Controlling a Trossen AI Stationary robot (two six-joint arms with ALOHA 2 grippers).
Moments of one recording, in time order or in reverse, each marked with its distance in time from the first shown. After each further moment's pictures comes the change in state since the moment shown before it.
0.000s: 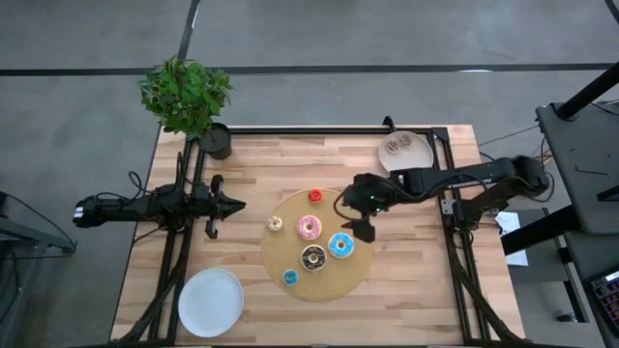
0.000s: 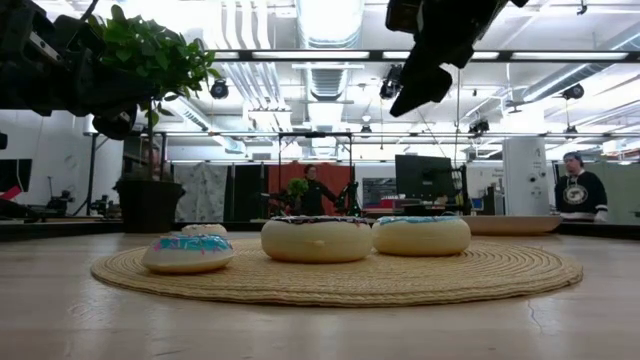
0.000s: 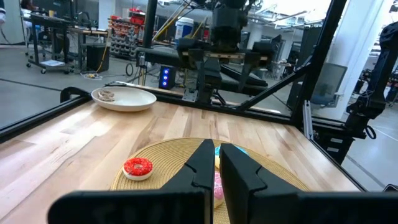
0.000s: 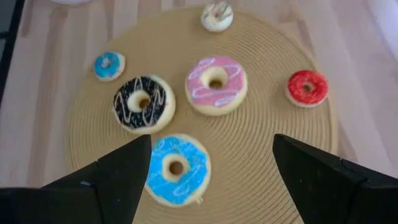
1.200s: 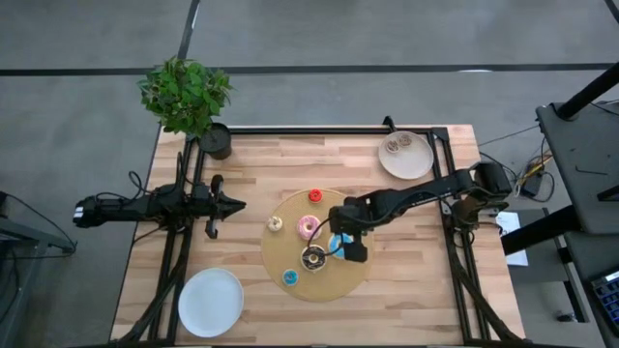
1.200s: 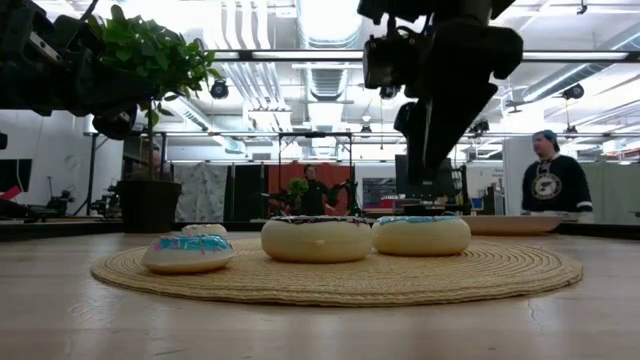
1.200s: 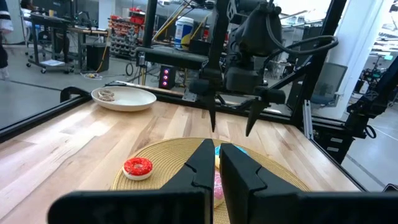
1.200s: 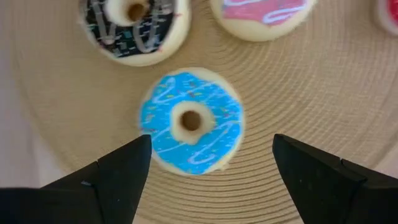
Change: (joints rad) left arm 0.000 0.000 0.000 -0.002 0.000 0.000; right arm 0.103 0.316 0.149 -0.203 0.033 0.025
